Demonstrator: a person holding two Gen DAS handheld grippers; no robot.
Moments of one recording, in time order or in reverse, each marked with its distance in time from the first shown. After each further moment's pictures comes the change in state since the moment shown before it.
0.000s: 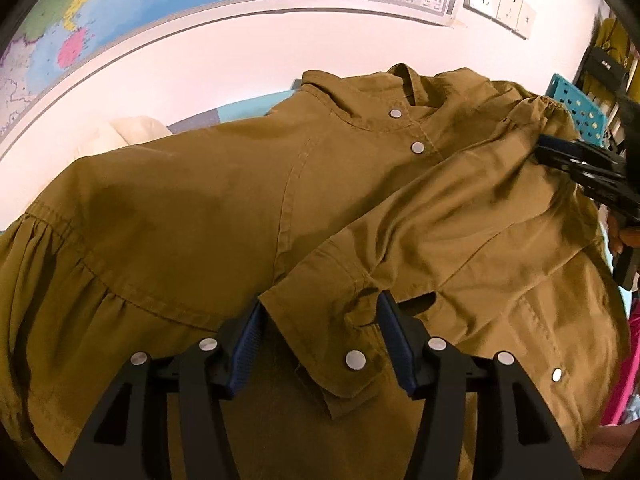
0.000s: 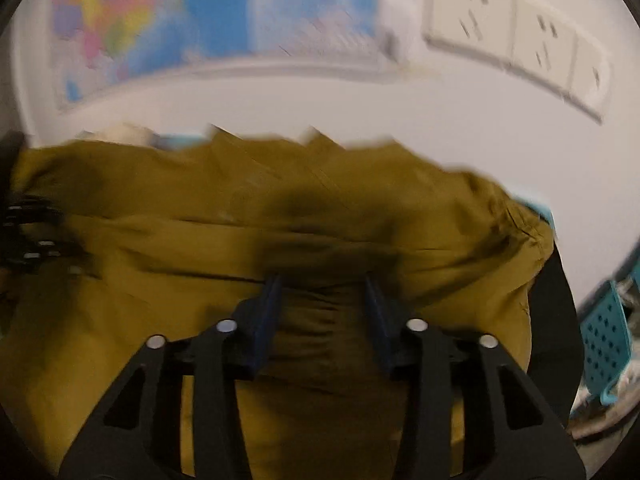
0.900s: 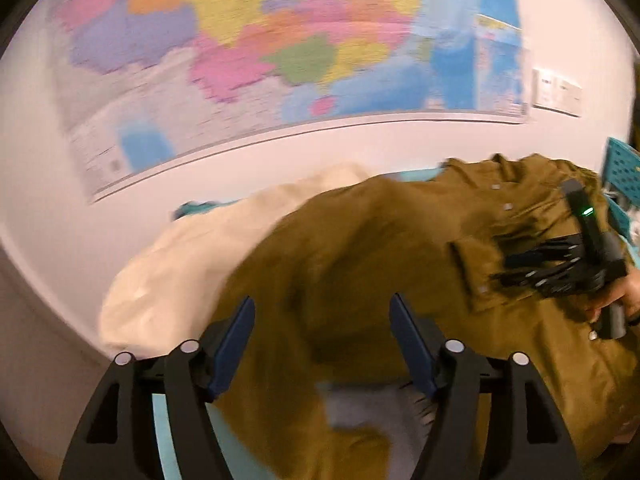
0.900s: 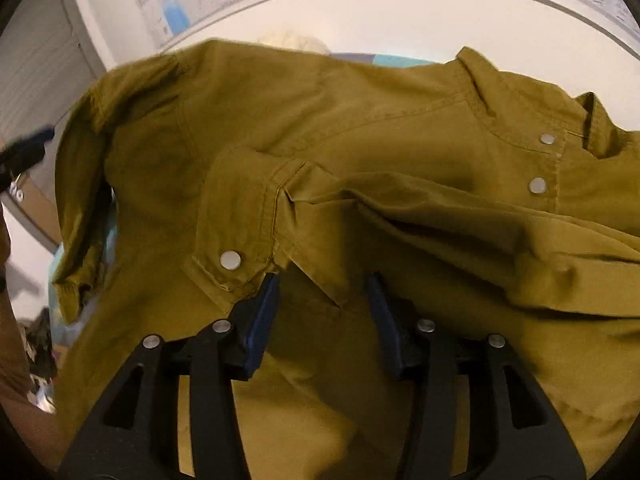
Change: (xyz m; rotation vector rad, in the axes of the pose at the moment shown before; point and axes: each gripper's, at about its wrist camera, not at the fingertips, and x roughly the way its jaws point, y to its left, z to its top) left arm -0.174 0.082 -0.110 -0.164 -0.276 0.376; right arm 0.052 0.175 -0.002 -0.119 0.162 0.433
